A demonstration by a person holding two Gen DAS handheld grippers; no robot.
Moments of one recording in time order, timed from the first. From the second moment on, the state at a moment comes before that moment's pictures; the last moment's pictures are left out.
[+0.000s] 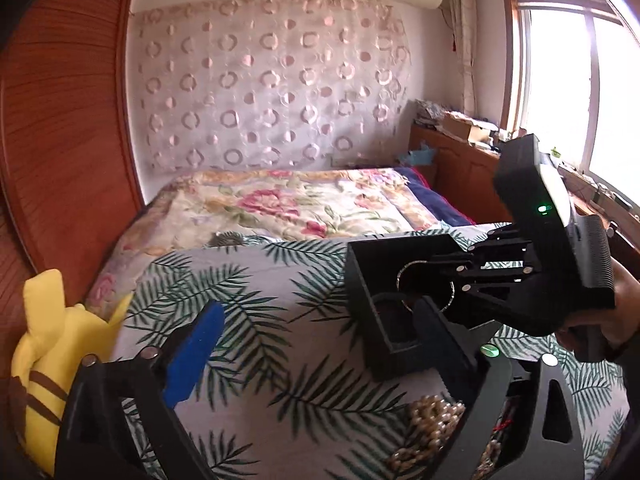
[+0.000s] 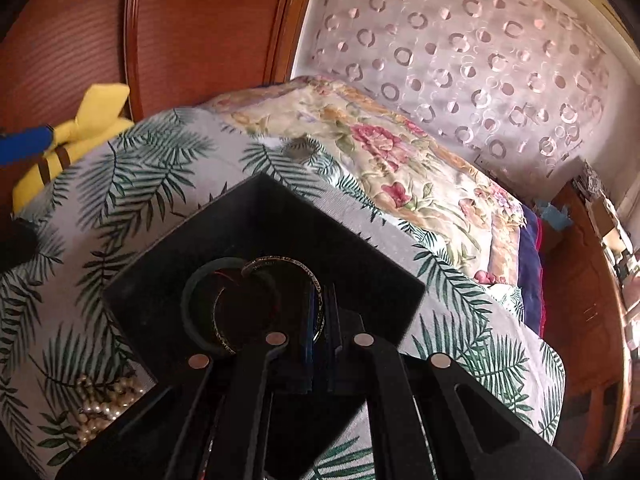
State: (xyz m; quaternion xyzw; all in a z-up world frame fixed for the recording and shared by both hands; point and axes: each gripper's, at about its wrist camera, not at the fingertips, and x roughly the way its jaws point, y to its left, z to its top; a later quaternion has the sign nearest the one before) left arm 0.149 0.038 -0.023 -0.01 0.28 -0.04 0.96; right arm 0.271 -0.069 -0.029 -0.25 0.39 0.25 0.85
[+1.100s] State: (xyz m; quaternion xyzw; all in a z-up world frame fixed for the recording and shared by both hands) left arm 0.096 -0.004 -0.067 0.00 0.37 -0.15 0.92; right arm 0.123 -0.196 -0.040 -0.08 0.38 0.26 0.88
